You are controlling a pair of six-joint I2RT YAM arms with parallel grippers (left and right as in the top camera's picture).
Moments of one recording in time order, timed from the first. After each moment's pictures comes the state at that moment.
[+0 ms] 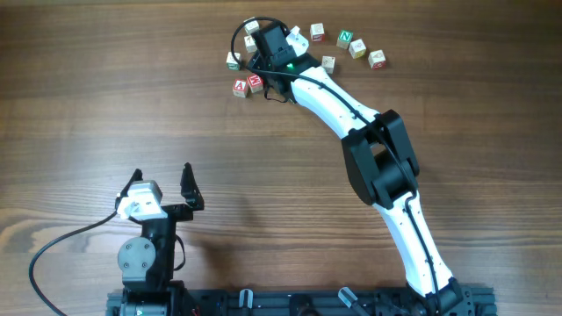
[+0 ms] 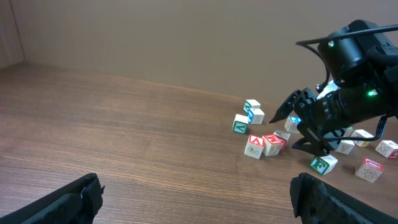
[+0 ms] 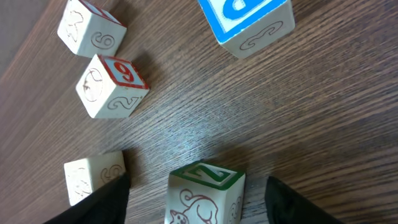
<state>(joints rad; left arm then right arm) 0.00 0.01 0.01 -0.07 -0.05 -0.17 0.56 2.52 2.08 -0.47 0.12 1.07</state>
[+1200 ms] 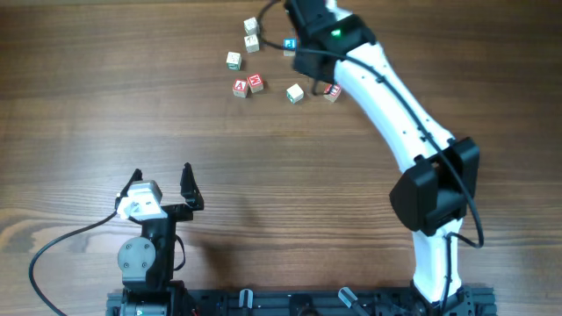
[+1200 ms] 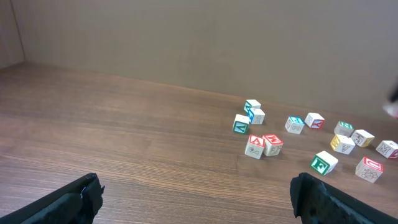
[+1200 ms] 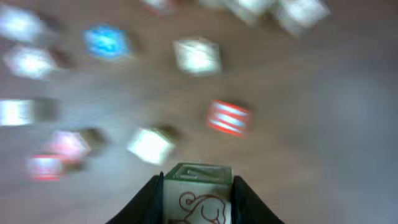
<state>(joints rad) 0.00 0.01 0.01 -0.07 -0.05 -0.17 0.48 2.16 2.10 -1.16 0.27 0.78</state>
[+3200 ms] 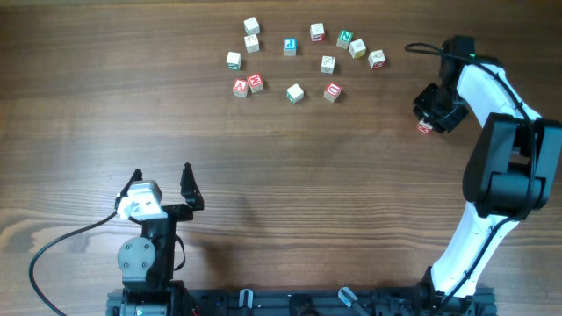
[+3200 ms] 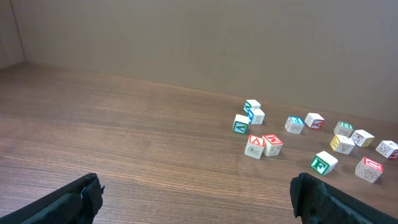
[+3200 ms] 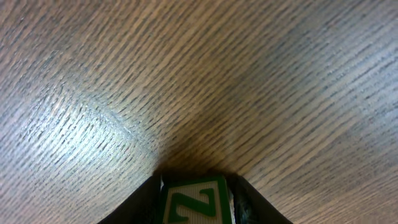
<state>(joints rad) 0.00 0.01 0.01 -0.07 -0.05 -0.17 -0.13 2.16 1.55 -0.90 0.04 0.66</state>
